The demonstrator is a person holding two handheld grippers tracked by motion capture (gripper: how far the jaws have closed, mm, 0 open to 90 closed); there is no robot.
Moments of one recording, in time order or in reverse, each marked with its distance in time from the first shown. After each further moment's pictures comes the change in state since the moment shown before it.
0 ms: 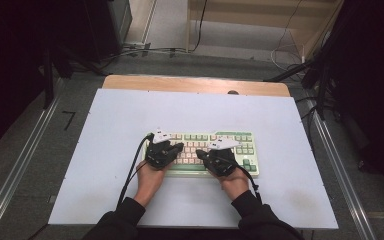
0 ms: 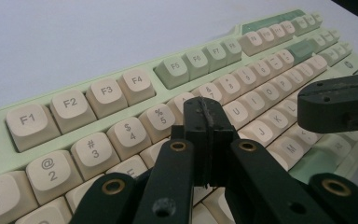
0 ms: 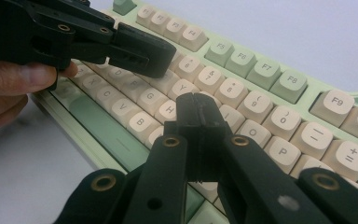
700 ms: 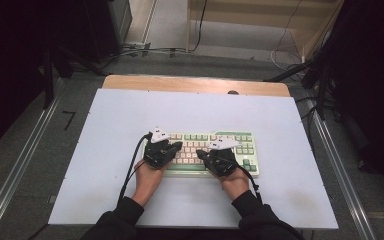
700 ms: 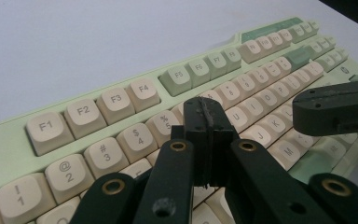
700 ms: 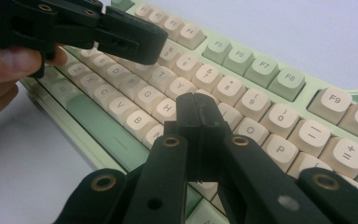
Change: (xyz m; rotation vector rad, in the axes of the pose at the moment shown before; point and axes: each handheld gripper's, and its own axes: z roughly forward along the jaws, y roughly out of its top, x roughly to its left) left arm 0.002 0.004 -0.008 -0.021 0.001 0.003; right arm -0.001 -0.001 0.000 -0.001 -0.002 -0.001
